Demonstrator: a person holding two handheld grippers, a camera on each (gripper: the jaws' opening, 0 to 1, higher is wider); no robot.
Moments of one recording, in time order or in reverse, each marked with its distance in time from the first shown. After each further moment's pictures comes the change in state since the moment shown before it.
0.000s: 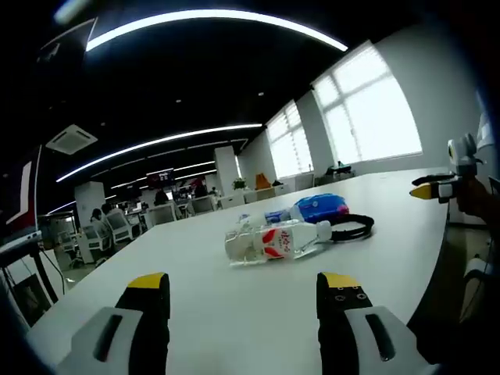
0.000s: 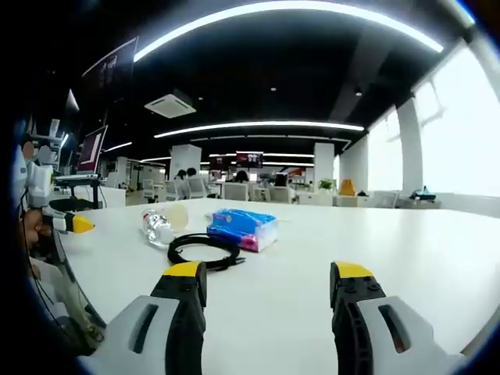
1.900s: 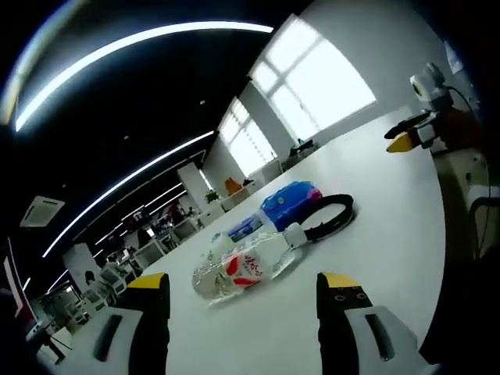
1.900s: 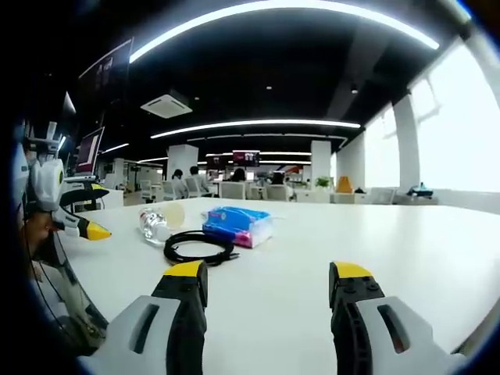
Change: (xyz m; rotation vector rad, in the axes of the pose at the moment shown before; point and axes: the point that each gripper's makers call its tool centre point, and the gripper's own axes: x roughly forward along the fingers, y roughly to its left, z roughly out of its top) left arm 0.044 -0.061 0.028 0.381 -0.039 -0.141; right arm -0.007 -0.011 -0.004 0.016 0.008 -0.014
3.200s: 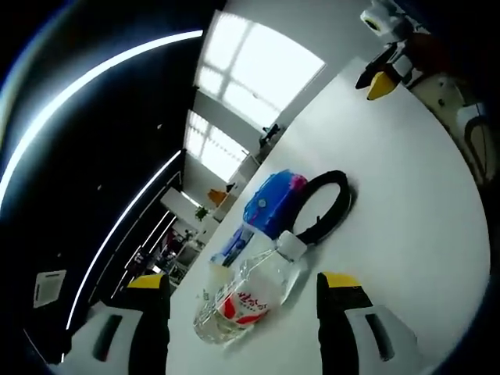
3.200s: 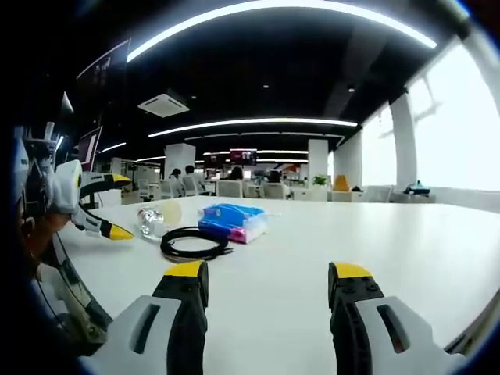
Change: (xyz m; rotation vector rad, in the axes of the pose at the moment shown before) left arm 0.053 -0.019 0.018 0.339 -0.023 -0.060; right arm -0.008 -0.009 -0.006 0.004 0.010 -0.010
